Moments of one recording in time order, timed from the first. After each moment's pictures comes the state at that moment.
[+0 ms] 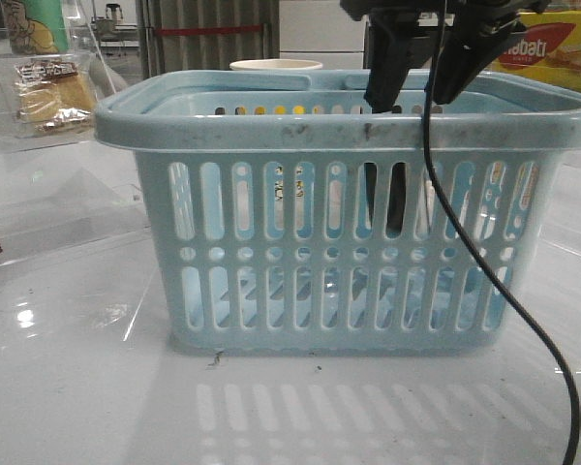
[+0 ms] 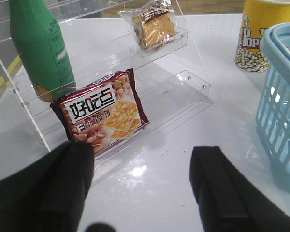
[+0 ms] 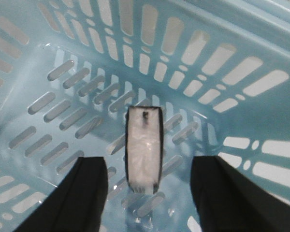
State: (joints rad) left arm -0.06 0.37 -0.54 0.04 0.62 0.00; right arm 0.43 1.65 -1.45 0.00 0.86 0.03
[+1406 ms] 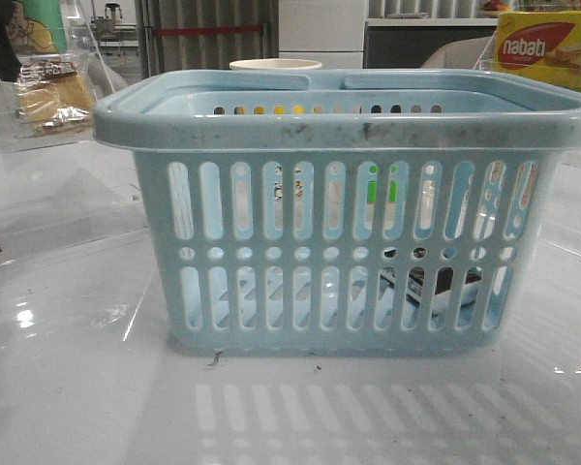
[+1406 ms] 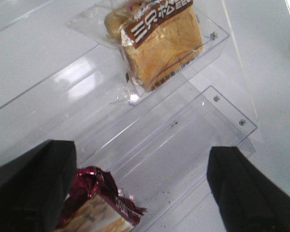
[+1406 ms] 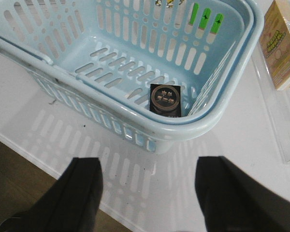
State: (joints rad) left arm -0.06 1.65 -1.32 0.04 0.49 0.00; right arm 0.46 0.76 -0.86 0.00 0.82 -0.01
